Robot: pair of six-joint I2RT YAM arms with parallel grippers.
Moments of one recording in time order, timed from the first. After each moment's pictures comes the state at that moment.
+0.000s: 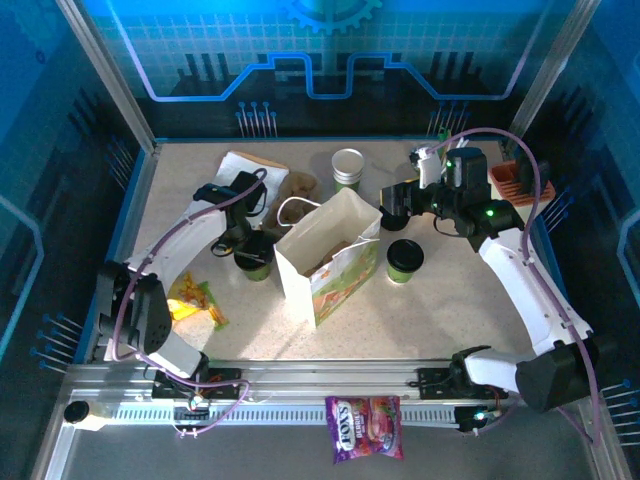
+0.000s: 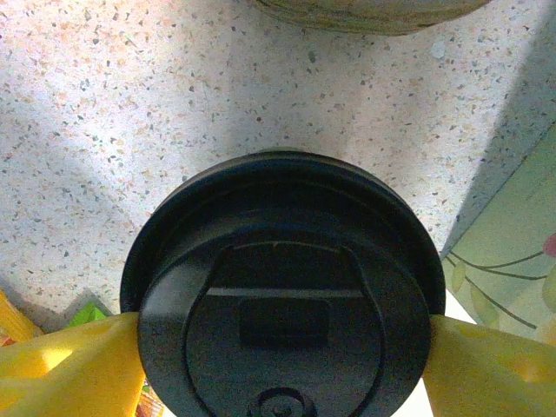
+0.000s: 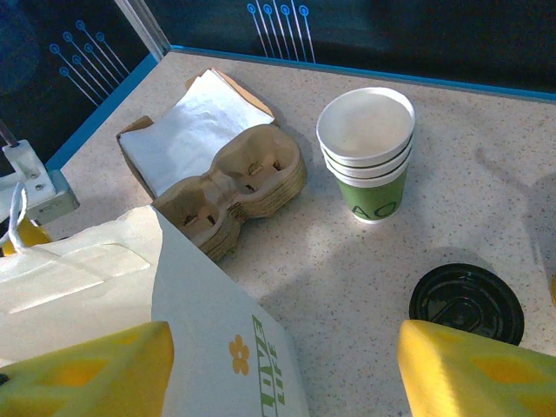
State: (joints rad) left arm -0.32 1.57 1.28 -1.13 -0.01 -0.11; right arm 0.25 1.23 1.24 -0.58 -0.37 0.09
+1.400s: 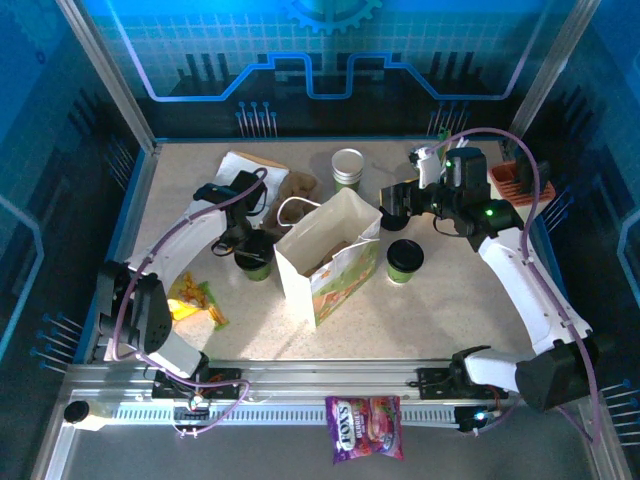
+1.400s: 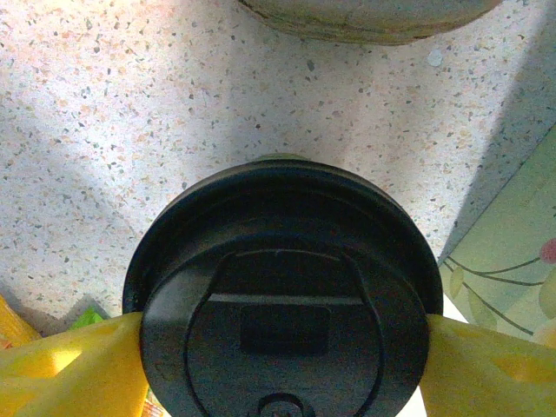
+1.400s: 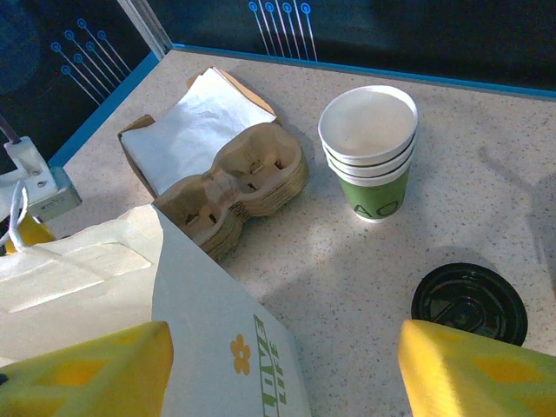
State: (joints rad) left arm -0.32 1.57 1.28 -1.12 -0.01 -0.11; right arm 0.25 1.24 1.24 -0.58 -0.38 0.09
